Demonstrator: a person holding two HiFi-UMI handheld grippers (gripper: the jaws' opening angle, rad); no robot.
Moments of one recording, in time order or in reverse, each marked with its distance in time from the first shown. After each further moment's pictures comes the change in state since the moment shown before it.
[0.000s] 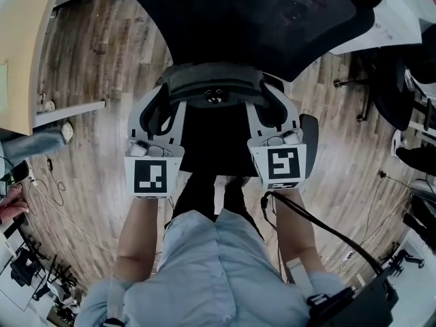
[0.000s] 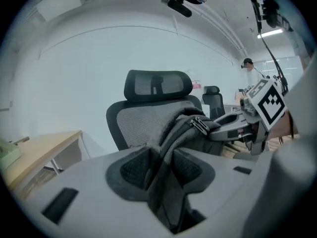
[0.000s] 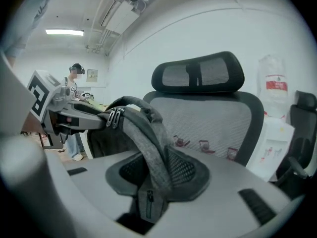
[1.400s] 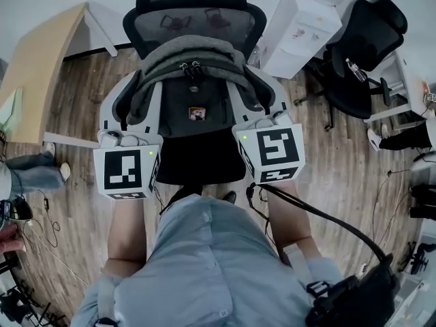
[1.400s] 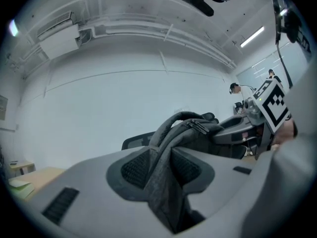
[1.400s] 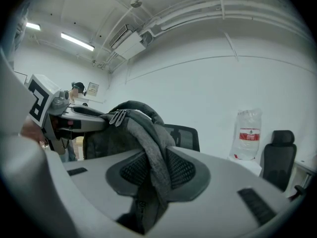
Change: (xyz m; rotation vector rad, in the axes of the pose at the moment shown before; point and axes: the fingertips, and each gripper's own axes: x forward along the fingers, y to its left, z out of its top) left arm -0.134 -0.118 0.217 0.162 -0.268 0.049; right arm -0.236 -0.042 0.155 -0.081 -0.272 -0.125
